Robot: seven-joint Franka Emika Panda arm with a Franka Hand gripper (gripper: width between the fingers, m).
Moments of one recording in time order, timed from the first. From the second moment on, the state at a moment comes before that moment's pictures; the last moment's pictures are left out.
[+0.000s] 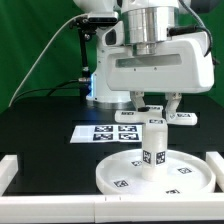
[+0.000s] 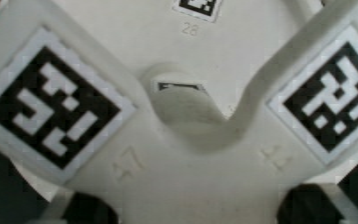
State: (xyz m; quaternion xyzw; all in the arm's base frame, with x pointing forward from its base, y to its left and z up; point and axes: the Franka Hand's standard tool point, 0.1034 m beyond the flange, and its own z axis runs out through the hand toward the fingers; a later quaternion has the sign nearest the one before) arm 0.561 0.036 0.107 -0.90 0.44 -0.05 0.05
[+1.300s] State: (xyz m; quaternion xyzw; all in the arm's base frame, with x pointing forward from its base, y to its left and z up) arm 0.565 0.041 0.131 -0.67 0.73 0.01 0.12
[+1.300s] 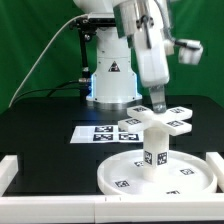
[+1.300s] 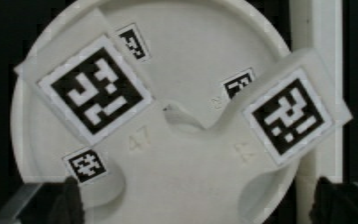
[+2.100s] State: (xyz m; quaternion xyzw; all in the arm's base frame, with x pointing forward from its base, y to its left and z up) arm 0.572 0.041 0.137 -0.94 0.34 -0.01 0.09
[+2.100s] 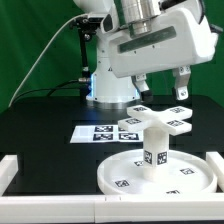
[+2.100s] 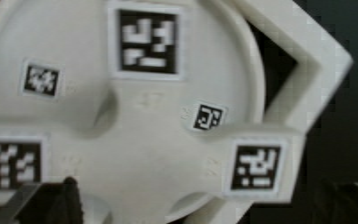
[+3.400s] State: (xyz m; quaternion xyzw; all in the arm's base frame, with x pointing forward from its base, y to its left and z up) arm 0.561 0.041 0.106 -0.98 0.18 0.00 0.06
